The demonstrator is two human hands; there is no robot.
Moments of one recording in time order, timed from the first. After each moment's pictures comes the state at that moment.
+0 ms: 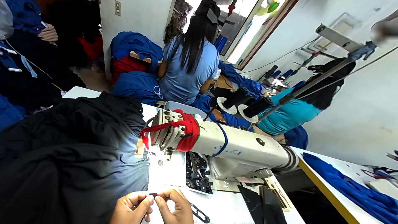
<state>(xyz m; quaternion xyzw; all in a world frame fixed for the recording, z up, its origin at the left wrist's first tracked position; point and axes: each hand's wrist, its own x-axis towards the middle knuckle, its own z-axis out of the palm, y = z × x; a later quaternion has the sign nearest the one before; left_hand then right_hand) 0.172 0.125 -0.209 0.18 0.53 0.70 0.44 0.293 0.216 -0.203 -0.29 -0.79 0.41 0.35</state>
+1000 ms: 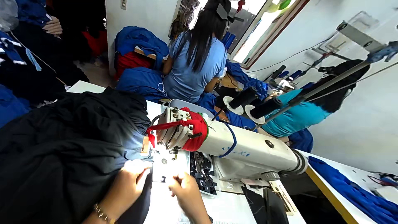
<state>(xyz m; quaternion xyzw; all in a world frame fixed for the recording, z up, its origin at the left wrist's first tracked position) 0.106 0.166 -0.239 0.54 0.70 0.47 0.02 0.276 0.264 -0.183 -0.38 -0.73 0.53 0.22</state>
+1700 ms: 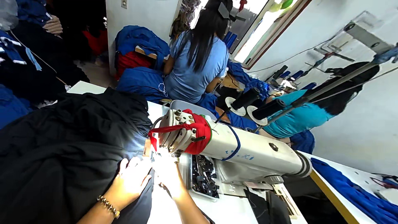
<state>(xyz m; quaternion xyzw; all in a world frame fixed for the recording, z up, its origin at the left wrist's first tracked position) 0.087 0.179 -0.265 0.64 0.72 0.25 -0.07 0.200 0.292 -0.209 -0.48 -0.72 0.48 0.14</state>
